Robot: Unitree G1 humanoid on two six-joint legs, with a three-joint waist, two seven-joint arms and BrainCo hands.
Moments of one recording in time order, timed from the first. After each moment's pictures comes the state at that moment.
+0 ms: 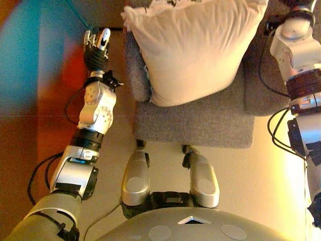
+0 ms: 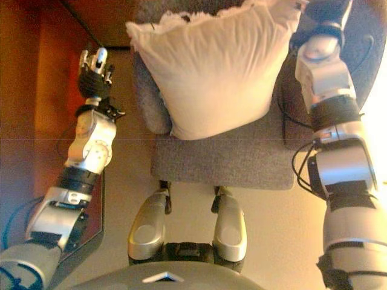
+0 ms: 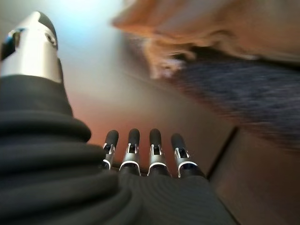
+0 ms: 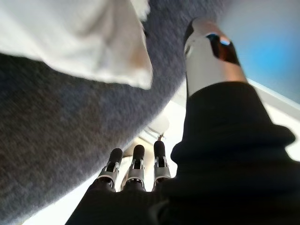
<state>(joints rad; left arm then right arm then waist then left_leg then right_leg) -0.59 0.42 -0.16 0.33 -0.82 -0.19 0.36 -1.10 -0.70 0.27 0.72 0.39 0.16 -0.56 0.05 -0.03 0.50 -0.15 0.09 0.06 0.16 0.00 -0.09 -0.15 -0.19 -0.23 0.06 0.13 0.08</state>
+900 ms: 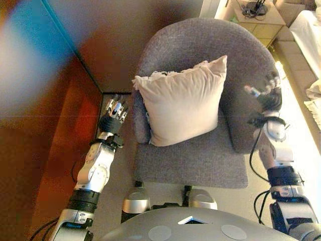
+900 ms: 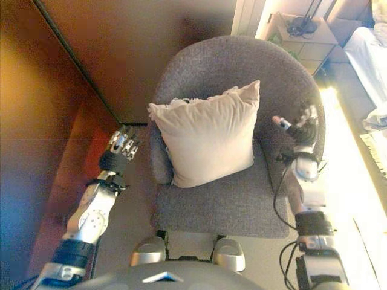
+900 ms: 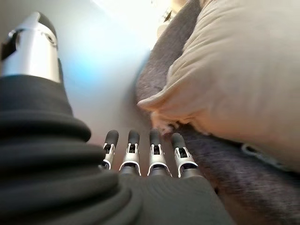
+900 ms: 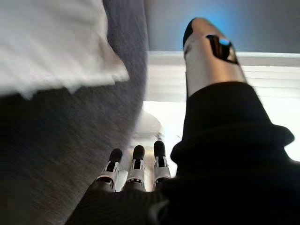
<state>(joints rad) 0.05 0.33 -0.13 0.08 -0.89 -0.05 -0.05 -0.14 -0.39 -0.04 0.20 0.59 -0.04 -0.20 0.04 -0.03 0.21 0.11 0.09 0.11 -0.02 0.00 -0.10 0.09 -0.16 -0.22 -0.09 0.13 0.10</state>
